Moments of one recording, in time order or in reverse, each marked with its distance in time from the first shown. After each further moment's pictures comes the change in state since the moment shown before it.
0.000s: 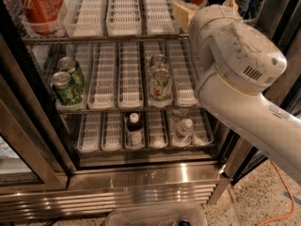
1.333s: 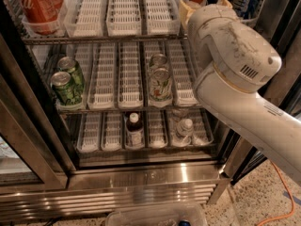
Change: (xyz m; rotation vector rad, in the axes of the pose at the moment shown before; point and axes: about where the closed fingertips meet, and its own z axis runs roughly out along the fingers) arm 0.003 0.003 0.009 -0.008 -0.008 0.005
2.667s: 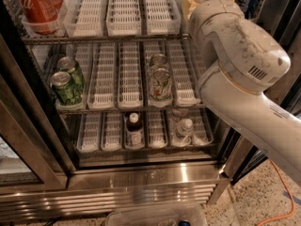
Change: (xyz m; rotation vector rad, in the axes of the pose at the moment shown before) arm -0.023 0.002 -0.009 -0.019 -0.052 0.023
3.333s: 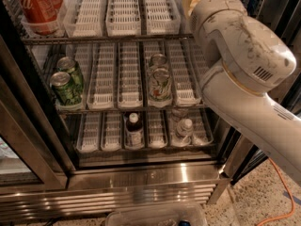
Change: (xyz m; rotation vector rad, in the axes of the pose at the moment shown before) arm -0.012 0.001 -0.005 -0.013 -0.028 0.003
